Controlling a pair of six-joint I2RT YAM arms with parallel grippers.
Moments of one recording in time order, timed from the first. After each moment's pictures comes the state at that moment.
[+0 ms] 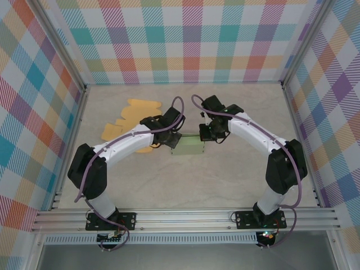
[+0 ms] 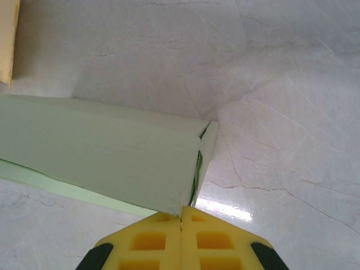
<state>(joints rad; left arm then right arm) -0.73 1.69 1.35 -0.77 -0.23 -0.15 0.57 1.69 1.41 -0.94 -0.11 0.38</state>
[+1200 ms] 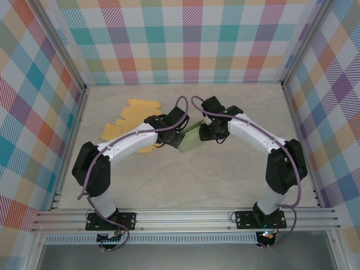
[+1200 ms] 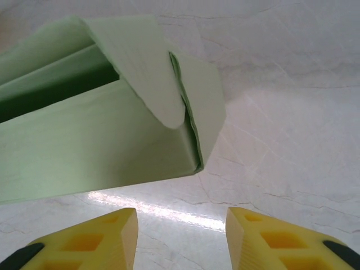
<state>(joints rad) -0.75 1.73 1.41 -0.81 -0.24 -0.16 0.57 1.69 1.38 -0.91 0.01 0.36</state>
